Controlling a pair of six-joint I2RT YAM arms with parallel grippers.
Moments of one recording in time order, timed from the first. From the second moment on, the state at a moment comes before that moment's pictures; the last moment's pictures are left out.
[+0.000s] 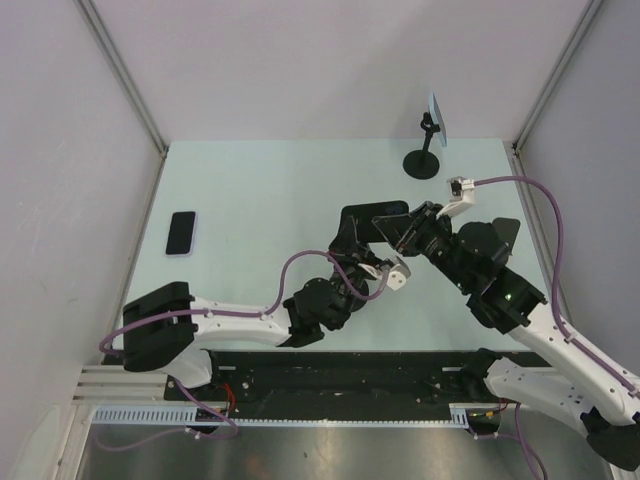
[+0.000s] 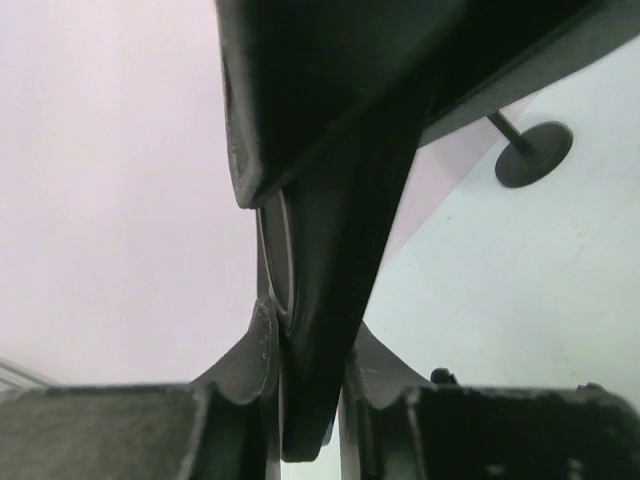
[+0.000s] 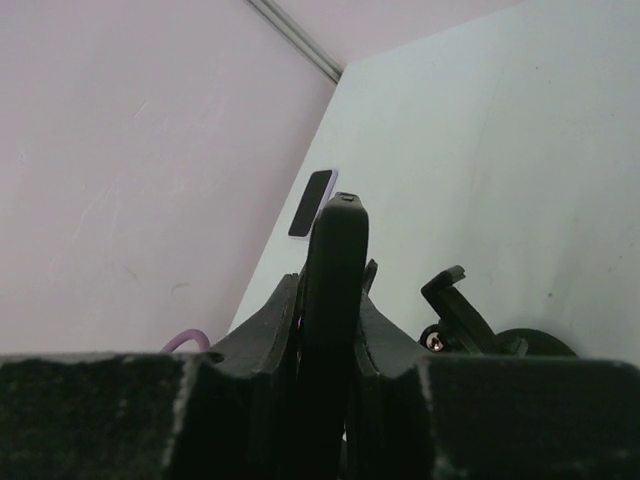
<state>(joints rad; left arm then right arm) -1.30 1.52 0.82 1.04 -0.82 1.08 0.76 0.81 0.91 -0.12 0.13 0.75</state>
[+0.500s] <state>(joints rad) -1.24 1.42 0.72 1.05 -0.88 0.94 0.75 0.78 0.91 -0.01 0.09 0.69</state>
